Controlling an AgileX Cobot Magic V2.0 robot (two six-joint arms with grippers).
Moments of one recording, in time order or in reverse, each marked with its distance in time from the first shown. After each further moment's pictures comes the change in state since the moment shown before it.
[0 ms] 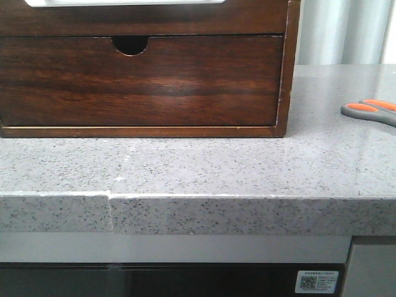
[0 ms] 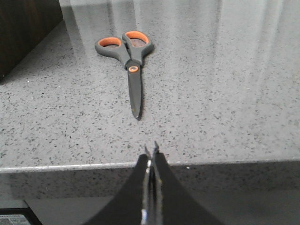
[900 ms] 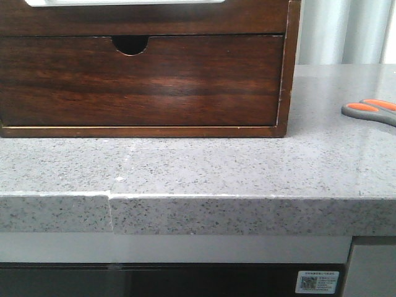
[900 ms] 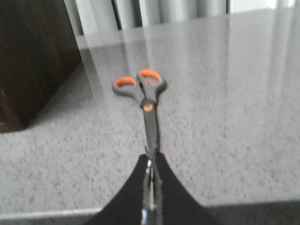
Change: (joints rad) left arm 0.000 0.000 0.000 0.026 -0.198 0.002; right arm 0.000 0.000 0.002 0.070 -0.157 0.000
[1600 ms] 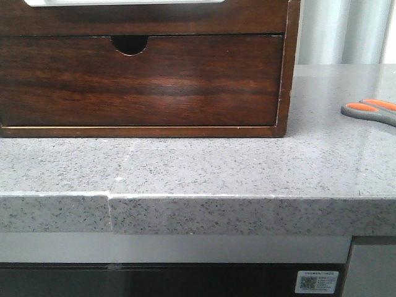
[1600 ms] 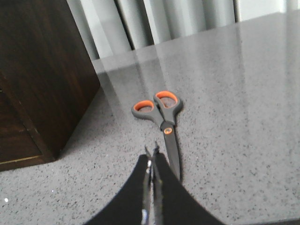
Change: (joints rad) left arm 0.000 0.104 -0.217 0.022 0.004 -0.010; right arm 0.000 0.074 -0.123 0.132 0.067 0.000
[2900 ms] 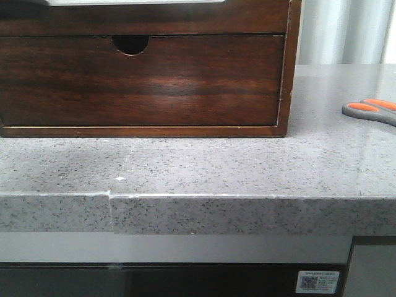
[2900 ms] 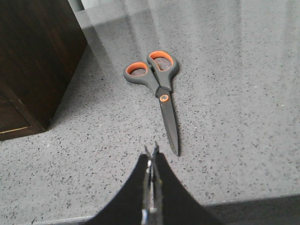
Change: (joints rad) left arm -0.362 0.923 -0.414 1.211 -0.427 -0.002; right arm 0.000 0.177 -0.088 0.004 0.089 0.000
